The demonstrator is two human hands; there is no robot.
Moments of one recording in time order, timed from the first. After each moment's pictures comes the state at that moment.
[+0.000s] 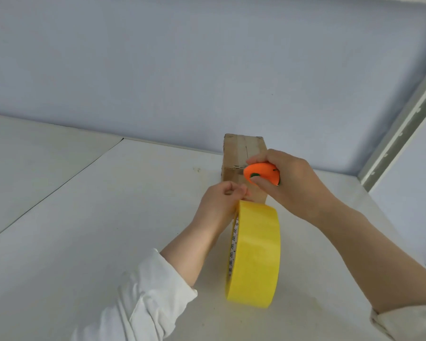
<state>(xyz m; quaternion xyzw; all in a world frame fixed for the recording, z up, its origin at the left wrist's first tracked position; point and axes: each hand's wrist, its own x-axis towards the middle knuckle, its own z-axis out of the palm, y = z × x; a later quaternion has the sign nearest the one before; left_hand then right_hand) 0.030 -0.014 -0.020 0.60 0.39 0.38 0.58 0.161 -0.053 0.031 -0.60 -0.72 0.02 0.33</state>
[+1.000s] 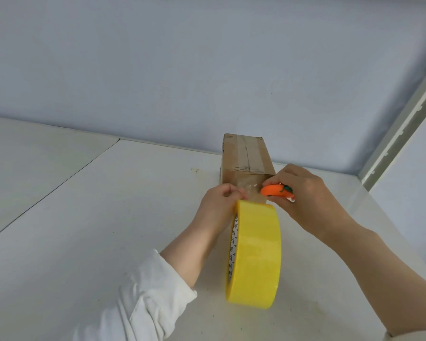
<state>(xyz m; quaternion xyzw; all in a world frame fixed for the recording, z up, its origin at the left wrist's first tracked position) 0.033 -0.005 -0.026 0.59 0.42 0.37 0.58 0.195 -0.056 -0.002 -0.60 -0.75 -0.07 0.29</state>
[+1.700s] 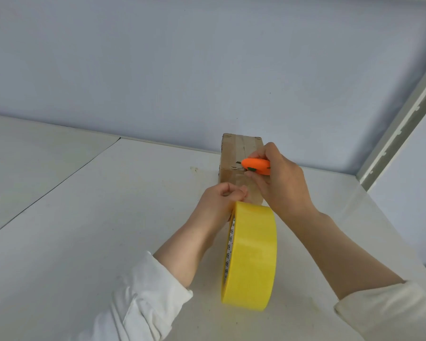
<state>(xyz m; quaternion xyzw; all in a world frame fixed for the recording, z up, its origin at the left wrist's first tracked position) 0.027 -0.019 -0.014 0.58 0.40 0.35 0.62 0.160 -0.032 0.003 -0.64 -0.66 -0.05 0.40</state>
